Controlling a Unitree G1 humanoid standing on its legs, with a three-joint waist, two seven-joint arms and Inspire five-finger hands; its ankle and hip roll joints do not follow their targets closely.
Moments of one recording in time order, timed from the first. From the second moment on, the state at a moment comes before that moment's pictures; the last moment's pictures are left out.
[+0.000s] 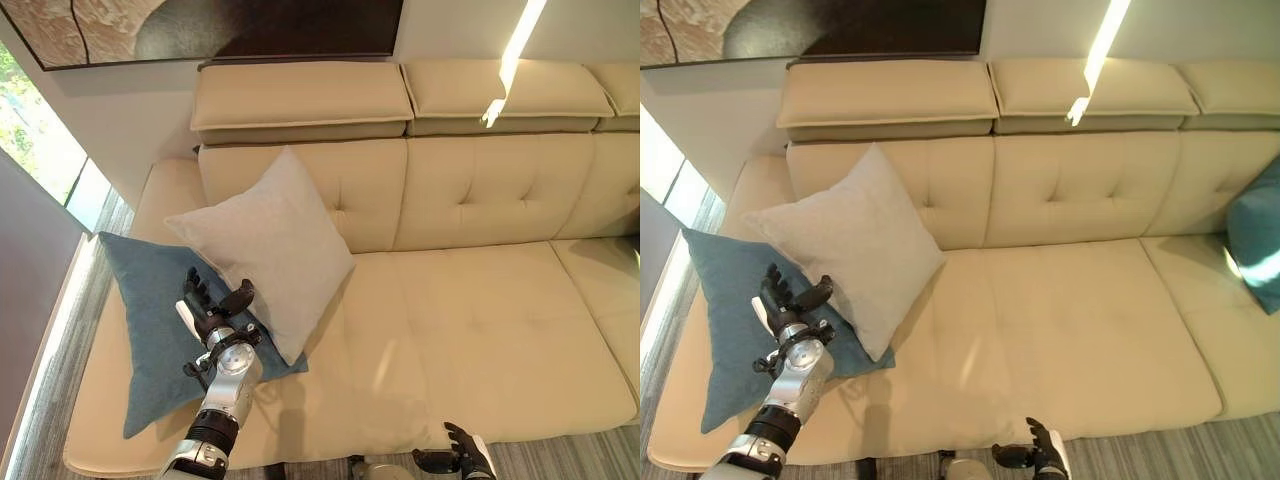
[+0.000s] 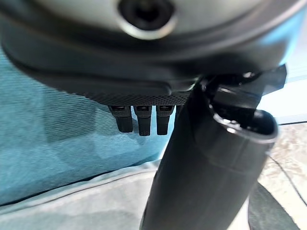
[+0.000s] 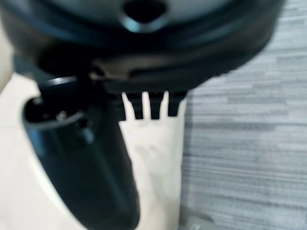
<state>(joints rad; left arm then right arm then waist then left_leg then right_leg) -0.30 0.16 -0.15 0.57 -0.42 -0.24 0.80 0.08 -0.29 0.28 0.99 0.14 -0.14 -0.29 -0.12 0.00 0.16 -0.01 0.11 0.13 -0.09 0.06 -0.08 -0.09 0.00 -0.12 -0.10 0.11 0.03</state>
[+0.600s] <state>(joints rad) -0.40 0.27 -0.18 0.65 -0.72 -0.24 0.55 0.09 -0.31 0.29 0.92 0.14 -0.12 -0.26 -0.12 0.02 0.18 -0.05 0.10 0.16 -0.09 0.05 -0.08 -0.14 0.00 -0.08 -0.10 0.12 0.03</state>
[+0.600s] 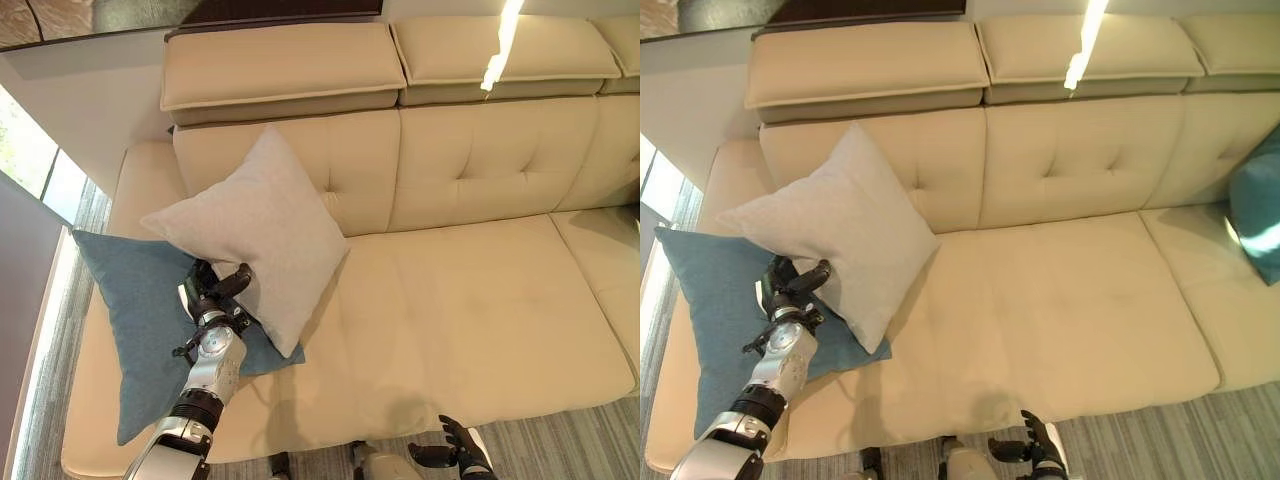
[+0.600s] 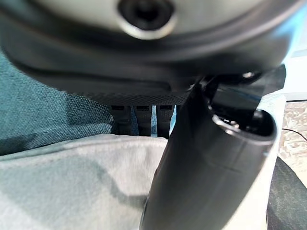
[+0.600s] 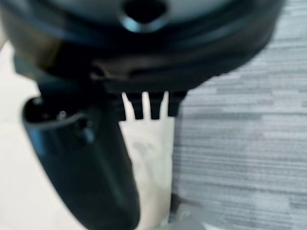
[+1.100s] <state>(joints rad) -0.35 0.28 -0.20 0.56 -0.74 -0.18 0.40 0.07 -0.31 0.24 0.80 0.15 -0.11 -0.24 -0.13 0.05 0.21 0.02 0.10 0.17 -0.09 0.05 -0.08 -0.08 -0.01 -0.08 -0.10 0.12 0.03</state>
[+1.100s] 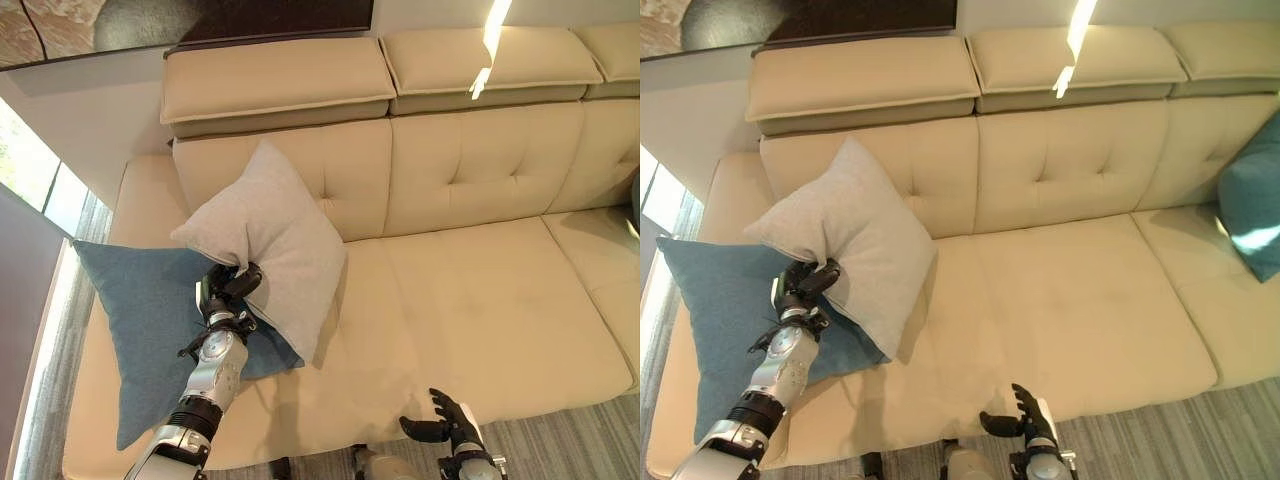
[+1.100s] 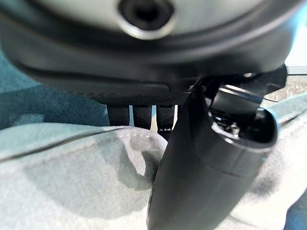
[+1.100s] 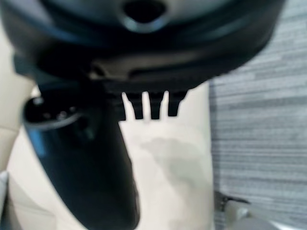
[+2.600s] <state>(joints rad) -0.19 0.72 -0.37 -0.04 -0.52 -0.14 -0.14 0.04 -0.42 0.08 0.36 0.51 -0.21 -0.08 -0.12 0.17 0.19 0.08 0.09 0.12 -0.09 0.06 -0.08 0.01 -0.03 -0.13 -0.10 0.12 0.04</state>
